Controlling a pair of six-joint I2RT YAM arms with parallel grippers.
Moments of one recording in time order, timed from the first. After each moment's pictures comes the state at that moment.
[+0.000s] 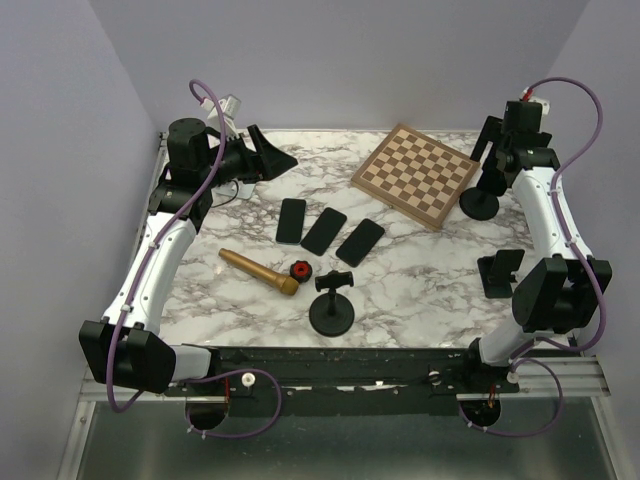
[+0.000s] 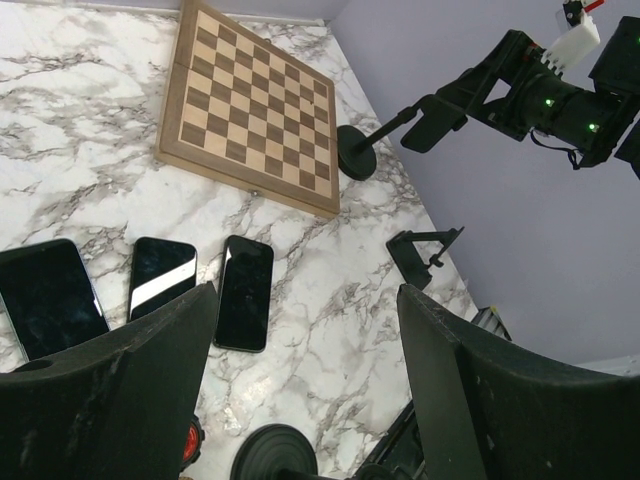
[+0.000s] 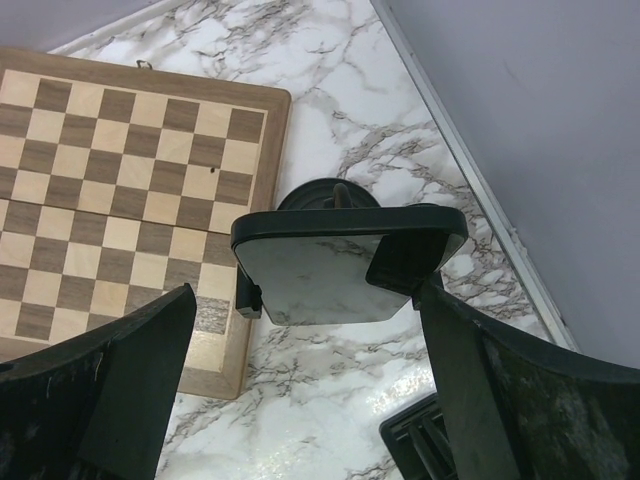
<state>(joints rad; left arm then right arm) -0.17 1.30 1.32 -0.23 0.66 -0.57 -0.06 1.62 1.57 -0.57 0.35 0.21</state>
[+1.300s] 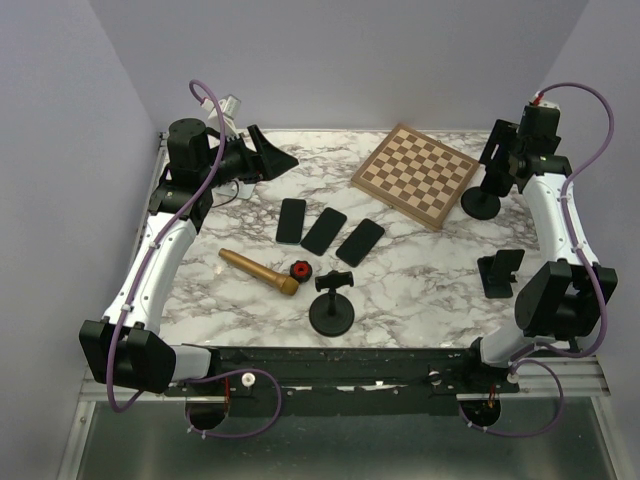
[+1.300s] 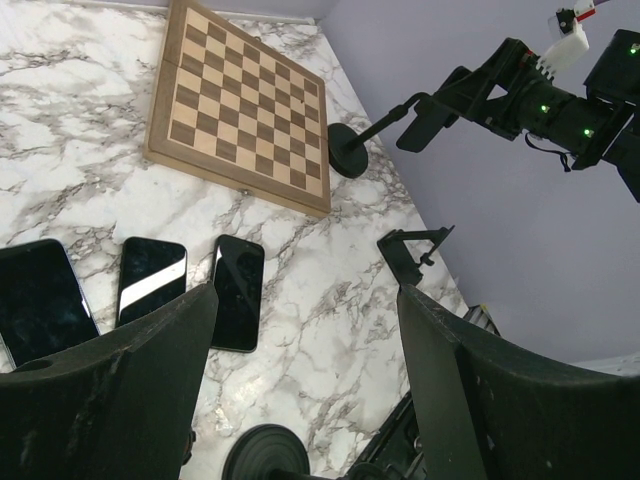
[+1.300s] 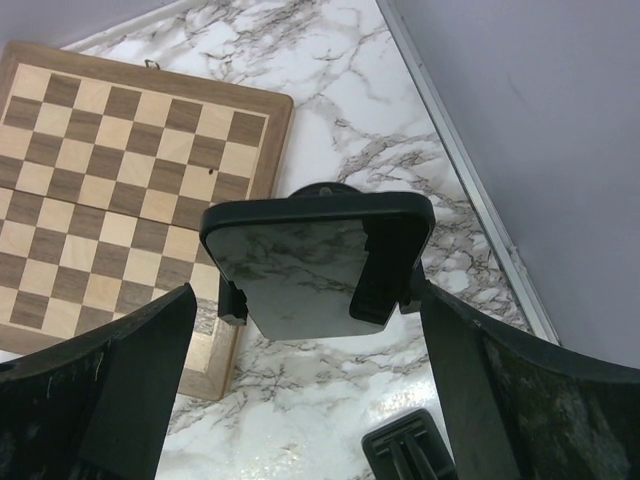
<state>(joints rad) -0.17 1.30 1.31 -0.22 0.68 -0.59 -0.14 1.59 1.51 -0.51 0.22 0.14</state>
